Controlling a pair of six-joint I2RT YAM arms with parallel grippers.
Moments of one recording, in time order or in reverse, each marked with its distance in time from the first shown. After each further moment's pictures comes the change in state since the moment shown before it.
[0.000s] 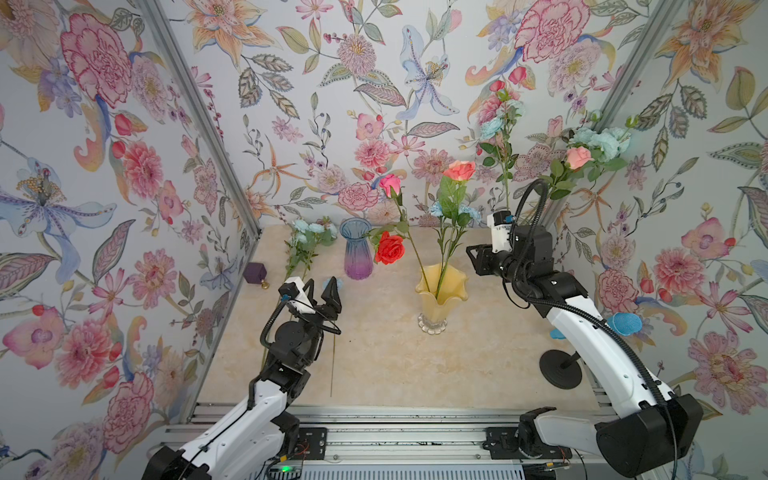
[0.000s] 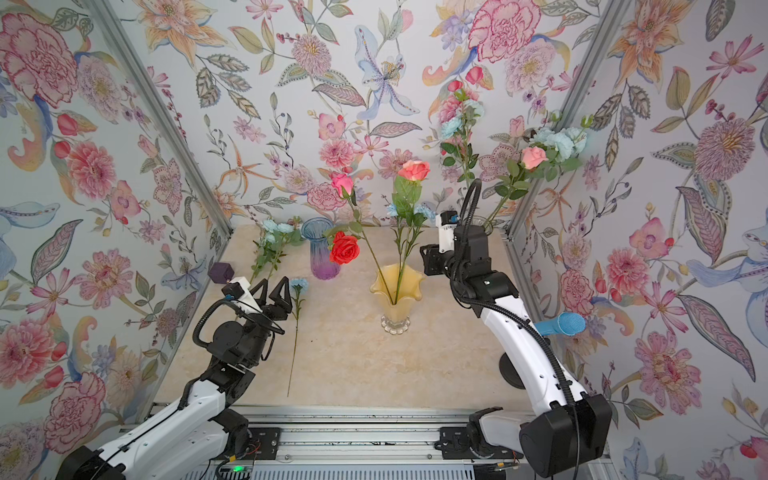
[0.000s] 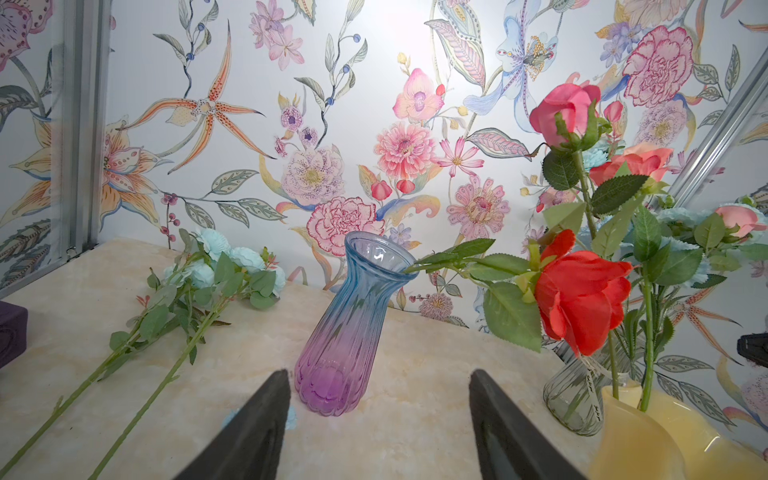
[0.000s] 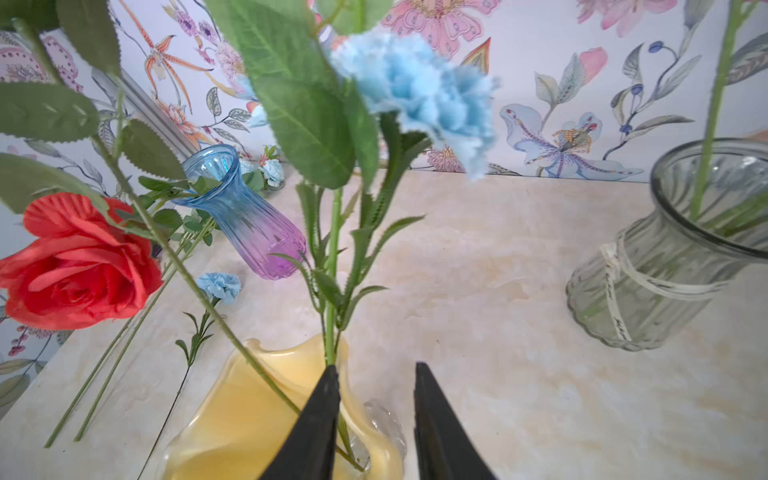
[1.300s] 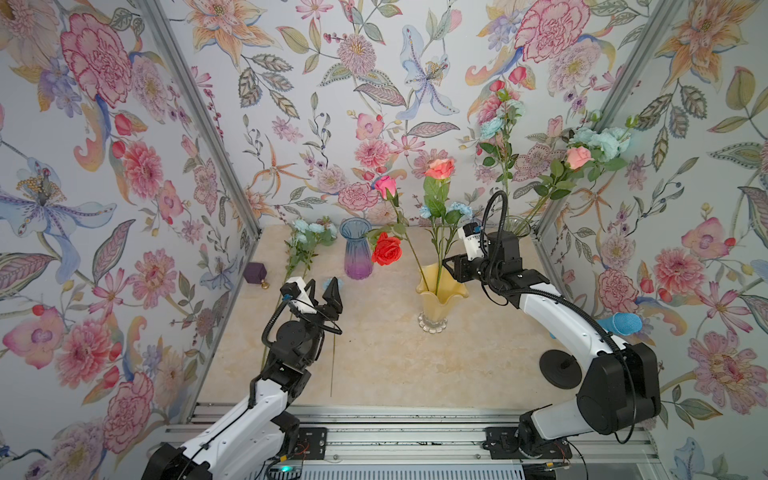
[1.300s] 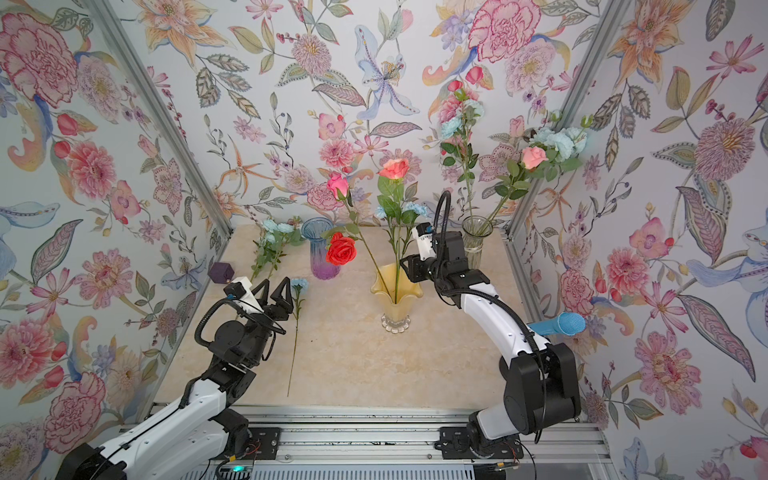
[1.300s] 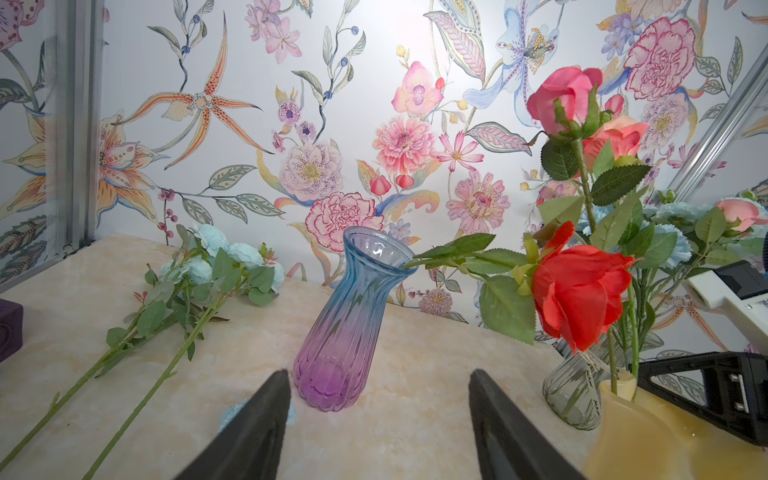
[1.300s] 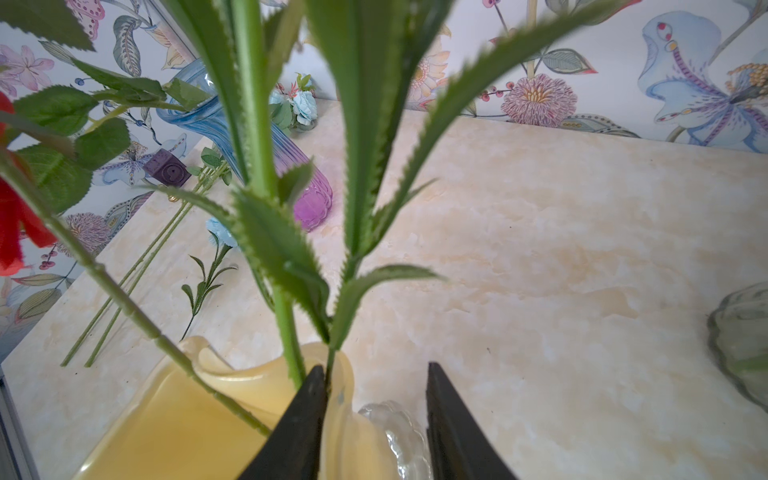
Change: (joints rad) left arm -0.007 0.011 0.000 0.001 0.000 0.000; right arm 0.050 0.205 -0.055 0.168 -0.154 -0.073
